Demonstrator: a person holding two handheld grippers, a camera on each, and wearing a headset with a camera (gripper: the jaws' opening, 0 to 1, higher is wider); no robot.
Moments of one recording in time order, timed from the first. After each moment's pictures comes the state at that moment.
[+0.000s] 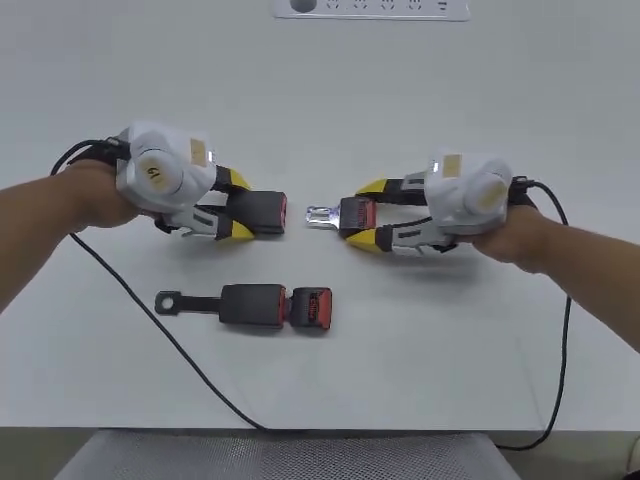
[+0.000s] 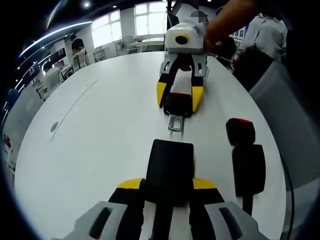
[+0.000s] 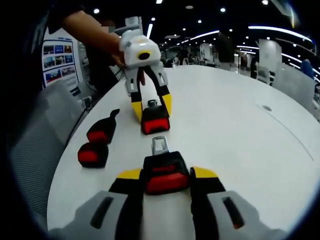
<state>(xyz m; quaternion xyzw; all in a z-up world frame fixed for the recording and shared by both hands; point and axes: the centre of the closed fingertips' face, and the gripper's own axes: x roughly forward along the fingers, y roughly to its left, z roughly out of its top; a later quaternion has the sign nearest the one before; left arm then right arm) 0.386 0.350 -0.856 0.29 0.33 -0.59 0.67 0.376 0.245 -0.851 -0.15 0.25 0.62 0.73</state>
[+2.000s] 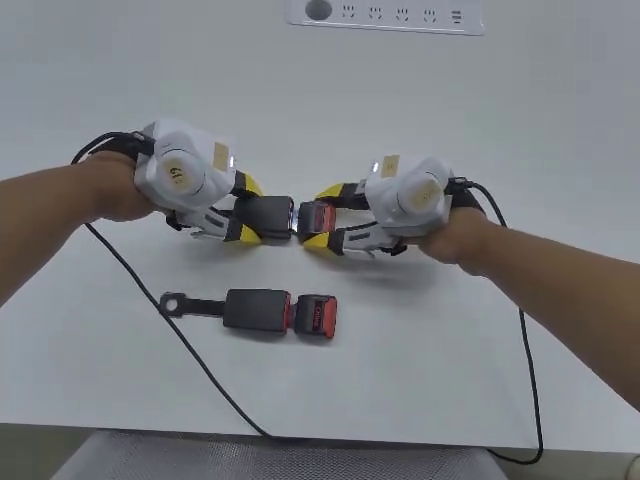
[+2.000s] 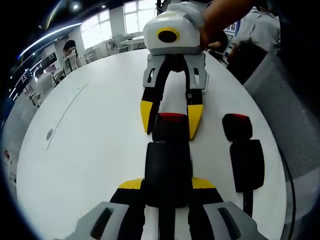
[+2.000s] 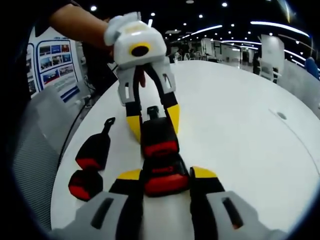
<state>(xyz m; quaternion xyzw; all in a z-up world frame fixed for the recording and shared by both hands) 0.383 0.347 -0.857 0.32 0.33 -0.61 0.65 0.386 0.300 -0.859 -0.16 0.28 0.62 0.72</state>
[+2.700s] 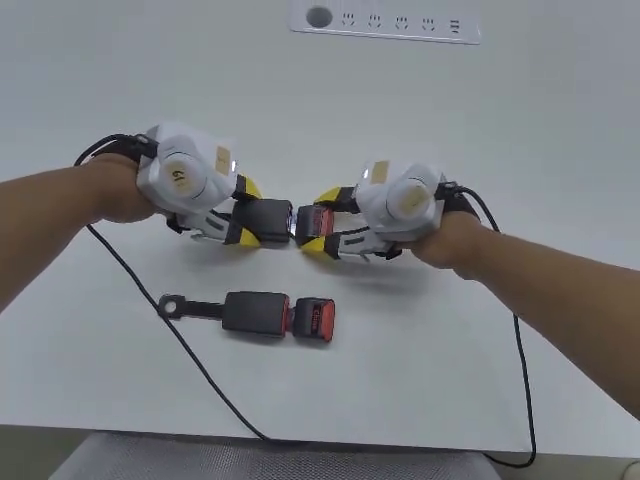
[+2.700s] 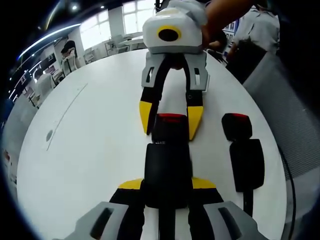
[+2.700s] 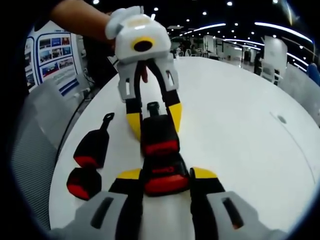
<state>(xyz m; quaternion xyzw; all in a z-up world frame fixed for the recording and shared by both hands) 0.383 0.346 -0.857 0.32 0.33 -0.61 0.64 0.381 0.303 -0.856 -0.19 0.28 0.61 0.71</state>
